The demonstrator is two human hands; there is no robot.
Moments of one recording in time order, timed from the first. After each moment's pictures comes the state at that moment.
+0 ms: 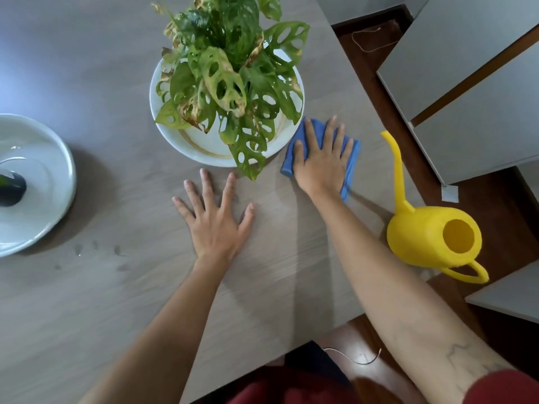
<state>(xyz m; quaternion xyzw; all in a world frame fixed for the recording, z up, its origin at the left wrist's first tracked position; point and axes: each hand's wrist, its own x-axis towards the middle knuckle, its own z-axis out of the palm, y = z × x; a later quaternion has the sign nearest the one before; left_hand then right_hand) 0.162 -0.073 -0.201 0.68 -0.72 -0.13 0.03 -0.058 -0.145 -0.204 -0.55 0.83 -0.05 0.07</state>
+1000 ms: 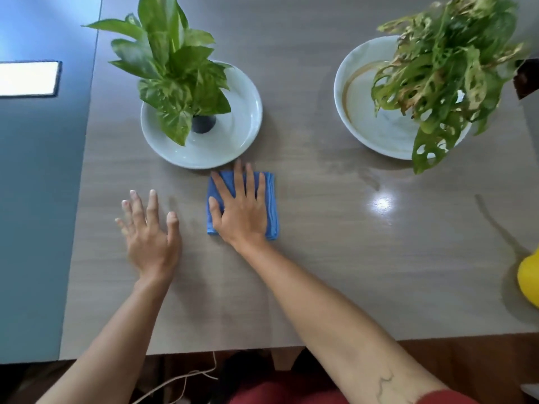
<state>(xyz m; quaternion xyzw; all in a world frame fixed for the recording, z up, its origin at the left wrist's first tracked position) 0.511 0.058 -0.191 0.87 -0.46 -0.08 0.17 0.356 -0.023 -0.211 -0.79 0.58 -0.12 0.14</state>
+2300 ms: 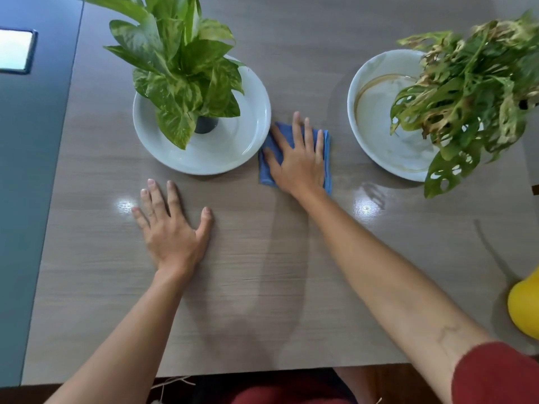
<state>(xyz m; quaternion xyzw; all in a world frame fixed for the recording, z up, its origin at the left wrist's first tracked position) 0.477 0.017 -0.211 0.86 -0.49 -0.06 0.10 0.275 -0.158 -0.205 -0.78 0.61 -0.05 0.09</state>
